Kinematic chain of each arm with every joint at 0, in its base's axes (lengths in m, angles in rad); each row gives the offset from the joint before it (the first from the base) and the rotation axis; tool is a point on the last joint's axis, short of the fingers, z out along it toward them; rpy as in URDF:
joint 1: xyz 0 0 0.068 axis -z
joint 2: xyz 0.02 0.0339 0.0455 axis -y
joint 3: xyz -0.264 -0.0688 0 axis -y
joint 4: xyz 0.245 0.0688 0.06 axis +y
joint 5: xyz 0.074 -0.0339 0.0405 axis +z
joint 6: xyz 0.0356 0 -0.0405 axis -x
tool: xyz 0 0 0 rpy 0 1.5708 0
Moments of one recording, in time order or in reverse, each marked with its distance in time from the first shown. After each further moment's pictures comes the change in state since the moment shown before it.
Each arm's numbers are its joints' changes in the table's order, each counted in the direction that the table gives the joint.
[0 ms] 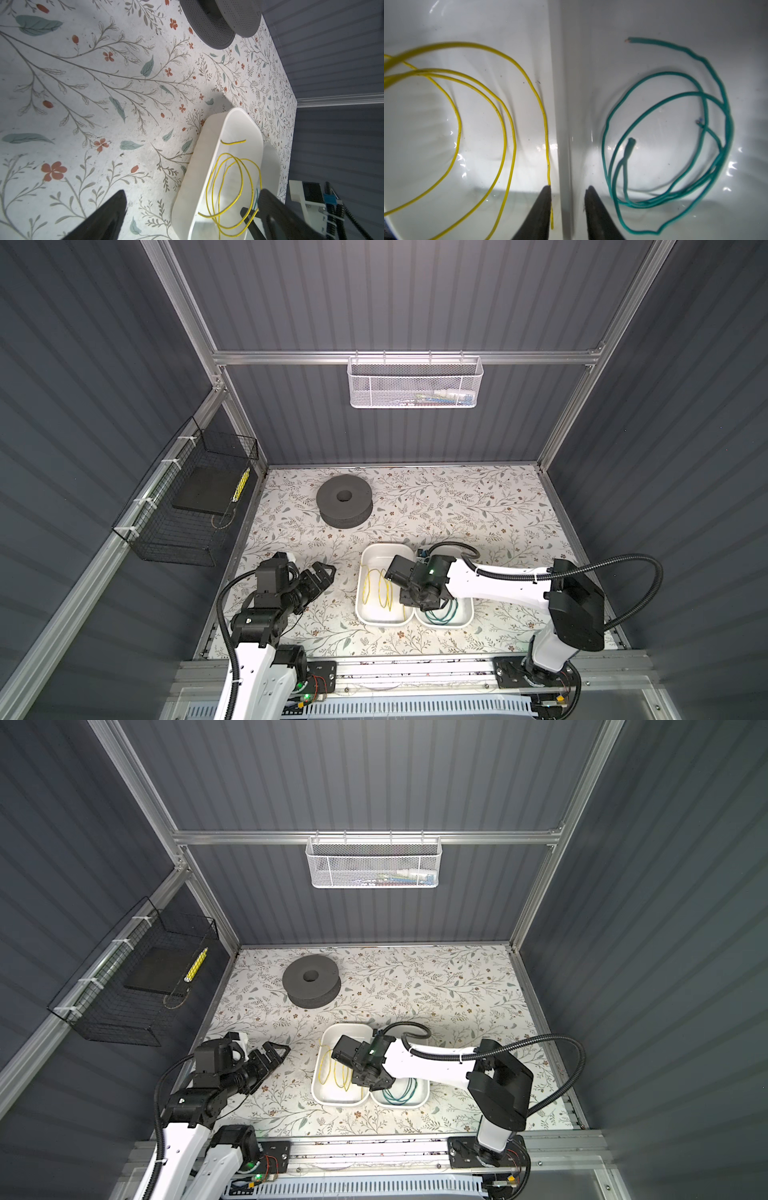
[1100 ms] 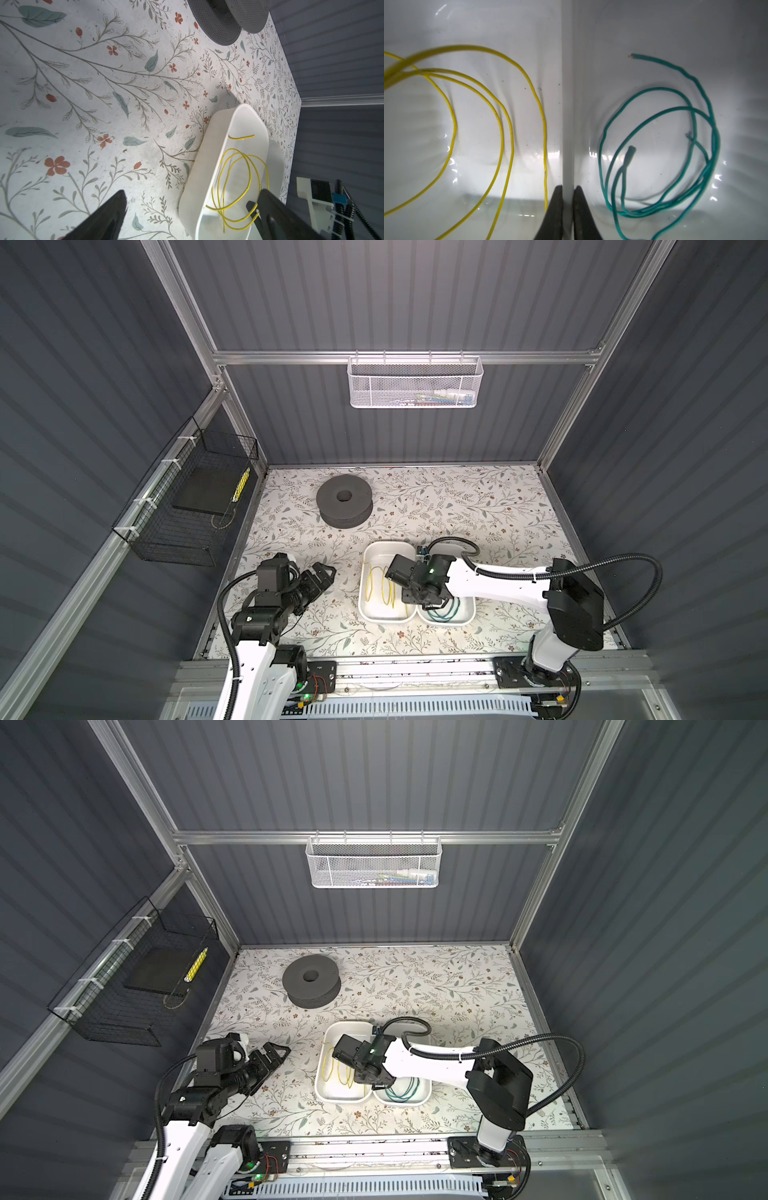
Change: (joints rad) left arm 0.000 -0.026 0.005 0.015 0.002 0.003; right arm 0.019 -0.003 -0.005 0.000 -0.074 0.081
